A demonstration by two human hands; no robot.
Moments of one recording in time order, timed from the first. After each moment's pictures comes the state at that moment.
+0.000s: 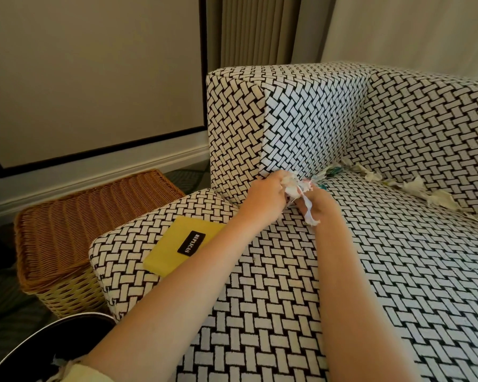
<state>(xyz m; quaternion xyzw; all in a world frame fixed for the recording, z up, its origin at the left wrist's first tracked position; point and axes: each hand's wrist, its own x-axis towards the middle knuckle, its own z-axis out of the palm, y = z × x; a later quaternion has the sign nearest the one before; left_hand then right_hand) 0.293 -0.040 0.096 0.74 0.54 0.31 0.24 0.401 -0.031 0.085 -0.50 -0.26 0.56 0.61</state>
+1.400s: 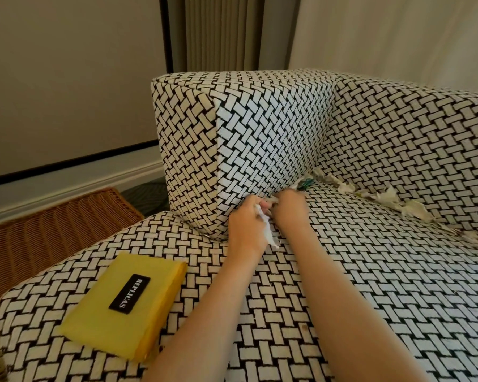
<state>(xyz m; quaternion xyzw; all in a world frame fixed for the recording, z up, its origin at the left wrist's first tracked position) 0.340 -0.017 0.058 0.63 0.53 0.48 0.30 0.435 0.037 0.056 -0.75 -0.61 0.05 0.23</state>
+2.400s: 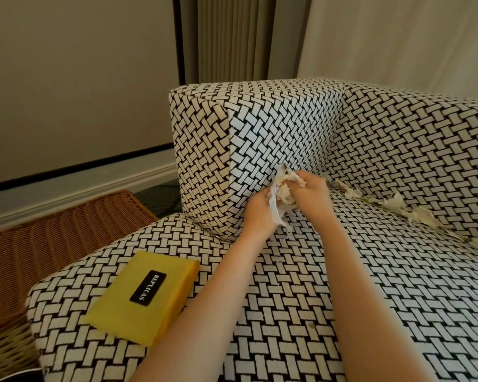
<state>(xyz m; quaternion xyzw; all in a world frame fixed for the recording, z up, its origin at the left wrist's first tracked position) 0.343 -0.008 0.089 0.60 0.52 0.44 0.42 0.446 0.007 0.103 -0.57 -0.59 0.28 0.50</state>
